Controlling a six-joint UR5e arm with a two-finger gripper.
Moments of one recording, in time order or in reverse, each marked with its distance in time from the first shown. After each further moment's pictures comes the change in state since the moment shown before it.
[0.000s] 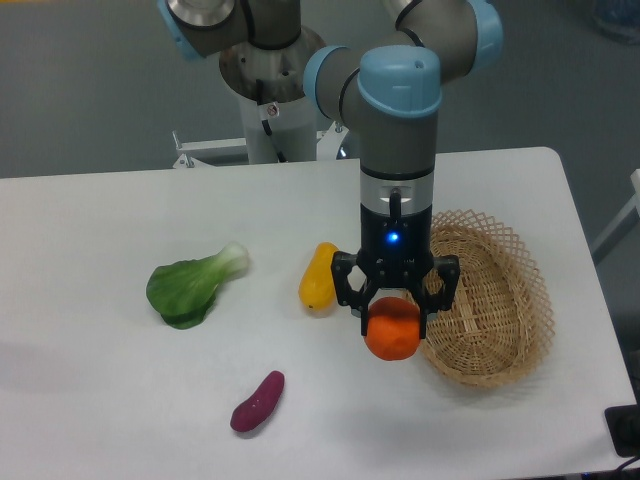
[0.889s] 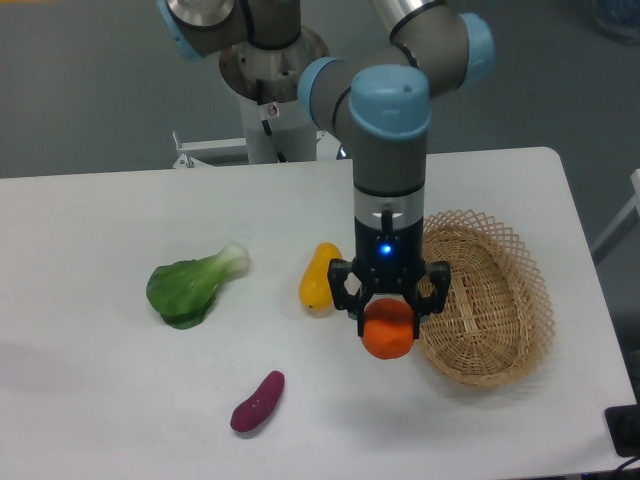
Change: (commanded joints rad) arm -0.086 -0.069 -0.045 0.000 0.204 -0.014
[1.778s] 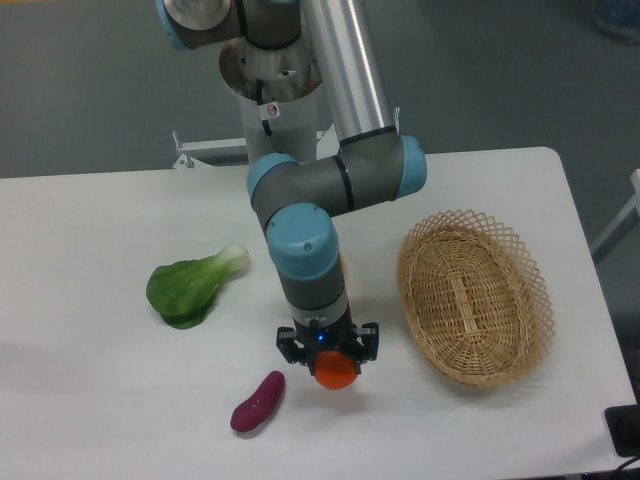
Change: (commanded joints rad) arm -0.115 -0.195 -0.006 0.009 0.091 -0.218
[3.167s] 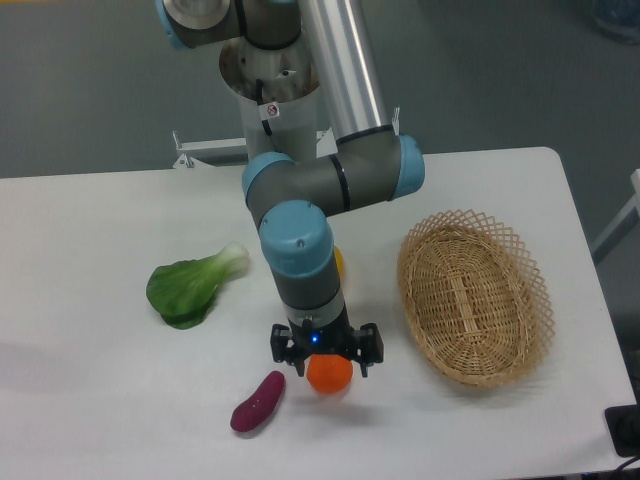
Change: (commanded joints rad) arm 0.038 0.103 0.038 -0.017 -0.003 0.237
